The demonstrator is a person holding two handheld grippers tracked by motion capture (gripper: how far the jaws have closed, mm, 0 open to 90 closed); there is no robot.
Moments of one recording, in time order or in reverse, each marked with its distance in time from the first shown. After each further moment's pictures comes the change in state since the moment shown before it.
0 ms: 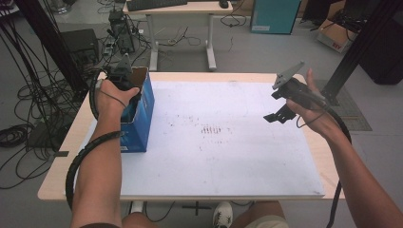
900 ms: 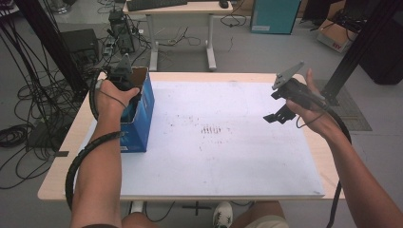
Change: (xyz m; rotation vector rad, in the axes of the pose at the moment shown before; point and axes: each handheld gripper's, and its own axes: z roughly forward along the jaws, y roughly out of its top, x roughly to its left) left arm 0.000 -0.001 0.000 0.001 0.002 0.007; right arm 0.001 0.001 0.001 -0.005 0.000 -0.003
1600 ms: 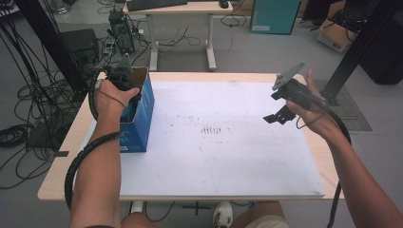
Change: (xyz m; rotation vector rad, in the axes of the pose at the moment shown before) left arm -0.001 -0.002 -0.005 -0.004 0.013 0.002; right arm 0.002 -0.002 0.000 0.001 0.002 0.006
